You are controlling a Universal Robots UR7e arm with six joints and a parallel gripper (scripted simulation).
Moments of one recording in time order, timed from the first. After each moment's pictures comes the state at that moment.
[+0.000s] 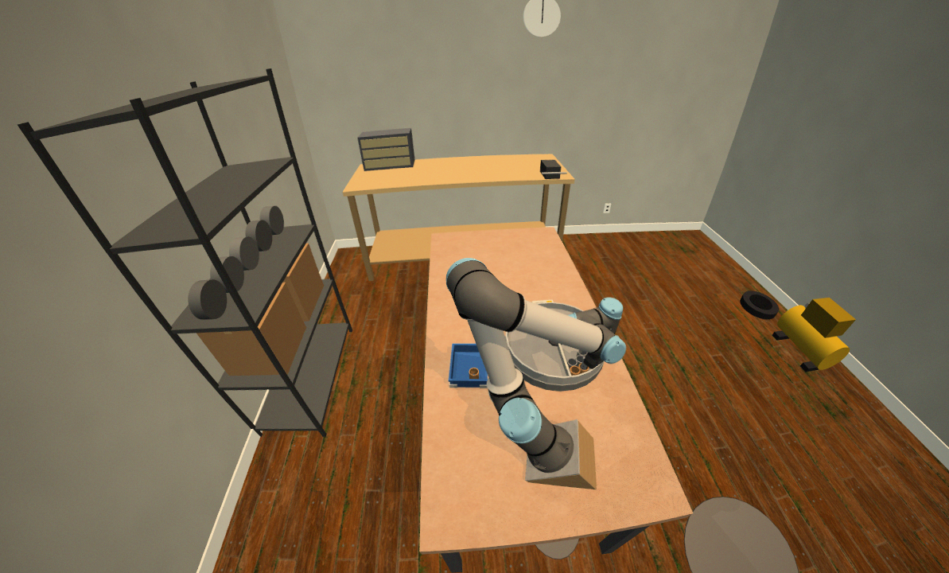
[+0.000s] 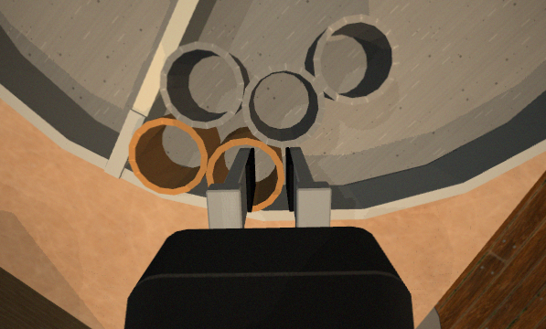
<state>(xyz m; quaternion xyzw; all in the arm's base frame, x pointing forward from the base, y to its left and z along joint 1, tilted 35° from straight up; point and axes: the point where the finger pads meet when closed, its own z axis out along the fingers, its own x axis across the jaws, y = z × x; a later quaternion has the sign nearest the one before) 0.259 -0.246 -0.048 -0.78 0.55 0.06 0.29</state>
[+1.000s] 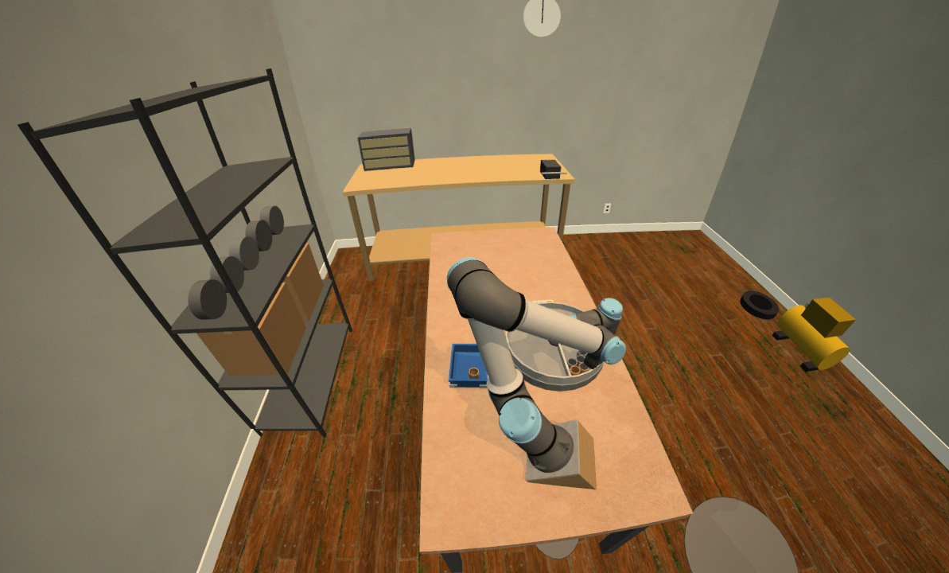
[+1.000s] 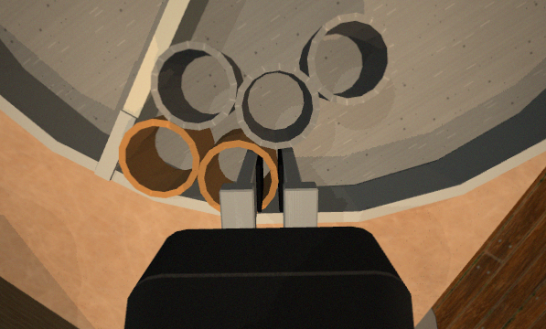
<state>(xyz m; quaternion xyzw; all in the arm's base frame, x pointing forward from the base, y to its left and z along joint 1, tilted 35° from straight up) 0.261 -0.247 -0.051 -0.78 0.55 0.05 0.29</state>
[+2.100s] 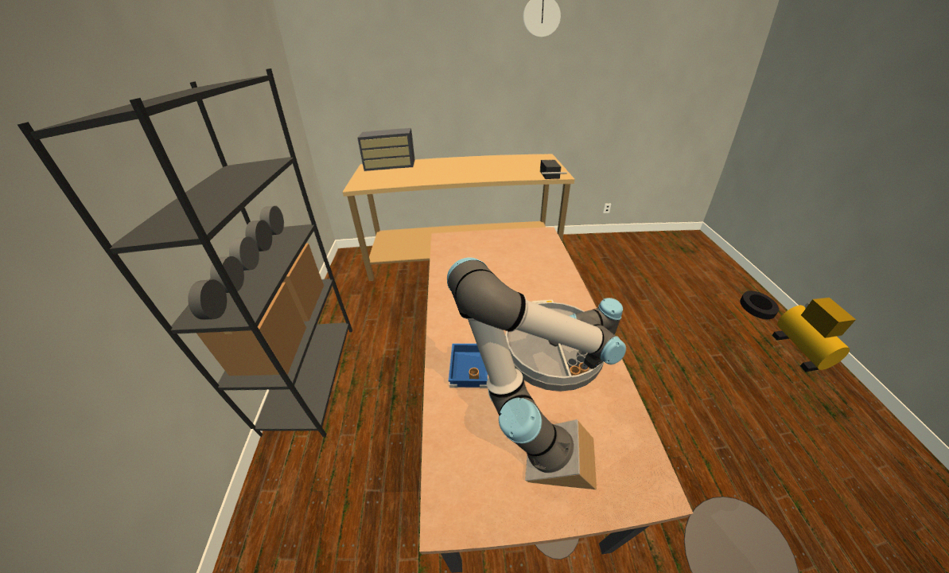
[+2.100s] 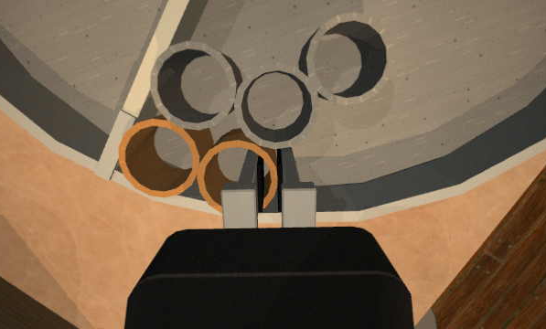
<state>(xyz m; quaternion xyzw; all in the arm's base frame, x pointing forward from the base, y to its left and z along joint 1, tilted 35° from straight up) 0.261 -0.248 -0.051 -0.78 0.55 0.05 0.29</state>
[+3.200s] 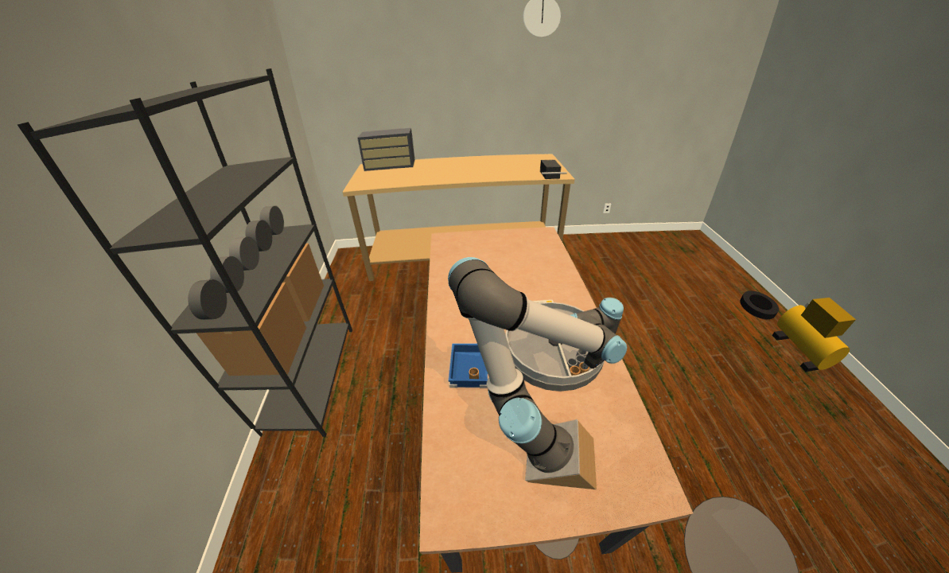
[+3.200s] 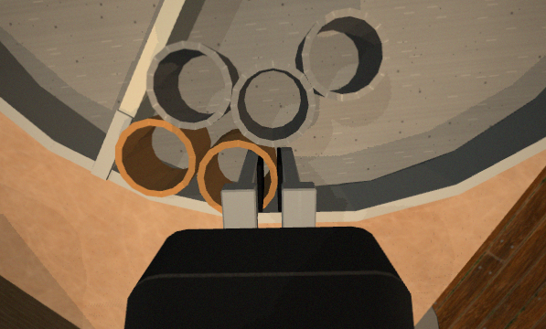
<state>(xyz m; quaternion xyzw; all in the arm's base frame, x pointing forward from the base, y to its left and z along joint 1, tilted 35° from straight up) 0.262 -0.249 -0.052 -0.78 0.55 0.05 0.29</state>
